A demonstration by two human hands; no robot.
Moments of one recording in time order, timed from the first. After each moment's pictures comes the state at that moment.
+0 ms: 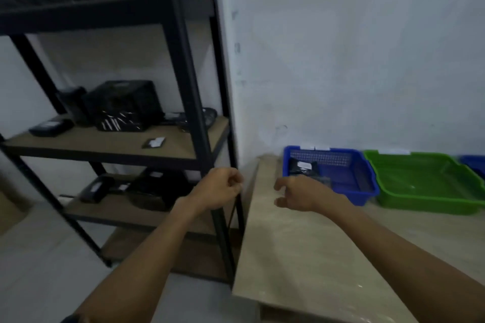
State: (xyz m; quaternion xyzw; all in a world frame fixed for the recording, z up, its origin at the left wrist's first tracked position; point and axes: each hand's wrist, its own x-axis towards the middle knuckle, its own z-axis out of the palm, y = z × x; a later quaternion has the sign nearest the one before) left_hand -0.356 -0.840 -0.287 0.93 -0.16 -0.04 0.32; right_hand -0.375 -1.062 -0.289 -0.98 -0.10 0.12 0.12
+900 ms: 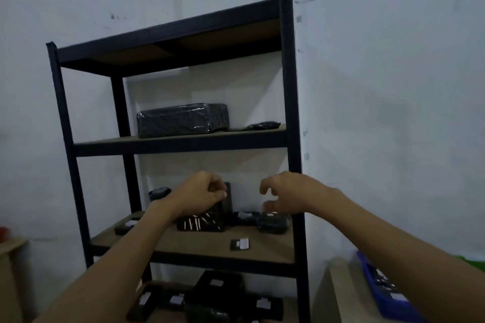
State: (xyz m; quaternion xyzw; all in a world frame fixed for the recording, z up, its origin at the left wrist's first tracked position) left_hand -0.353 -0.534 -0.055 0.94 -0.19 0.14 0.22; right_hand -0.381 -0.763 -0.050 -0.97 -0.22 -0.12 0.01
